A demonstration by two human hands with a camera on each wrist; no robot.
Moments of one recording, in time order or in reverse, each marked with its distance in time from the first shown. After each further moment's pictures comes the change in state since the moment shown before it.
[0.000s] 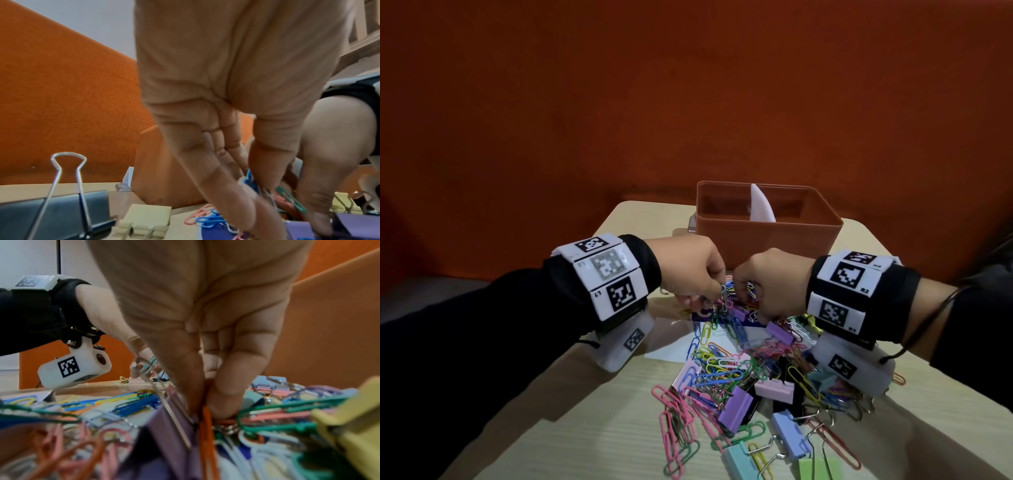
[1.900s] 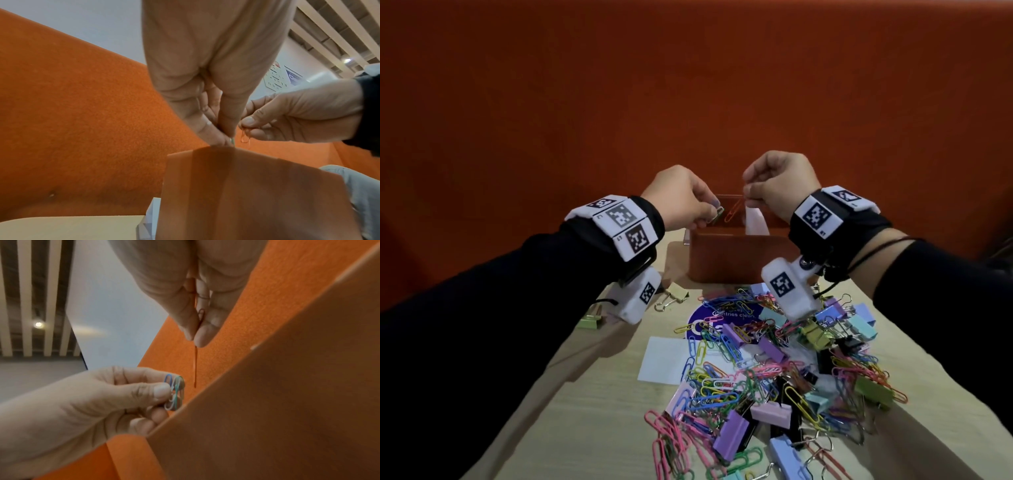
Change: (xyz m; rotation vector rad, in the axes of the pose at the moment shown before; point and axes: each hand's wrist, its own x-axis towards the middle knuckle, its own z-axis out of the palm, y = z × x) left_hand 0.044 0.003 -0.062 -0.227 0.576 0.068; right_hand 0.053 0.051 -0.062 1.027 0.873 0.135
